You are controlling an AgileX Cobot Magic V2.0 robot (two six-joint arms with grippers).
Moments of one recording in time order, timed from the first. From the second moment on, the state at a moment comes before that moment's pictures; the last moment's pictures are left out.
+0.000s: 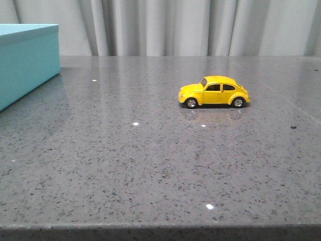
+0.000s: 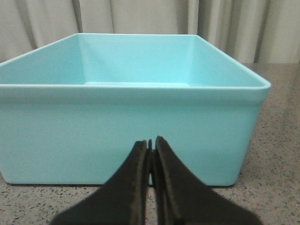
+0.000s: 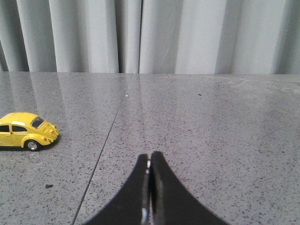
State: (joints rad) left arm -0.01 0.00 0.00 0.01 0.11 -0.08; right arm 0.04 -0.01 0.03 -0.06 0.03 0.13
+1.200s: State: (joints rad) left arm -0.01 0.00 -0.04 0.01 0.04 -0.08; right arm 0.04 -0.01 0.01 -0.06 -0.04 0.13
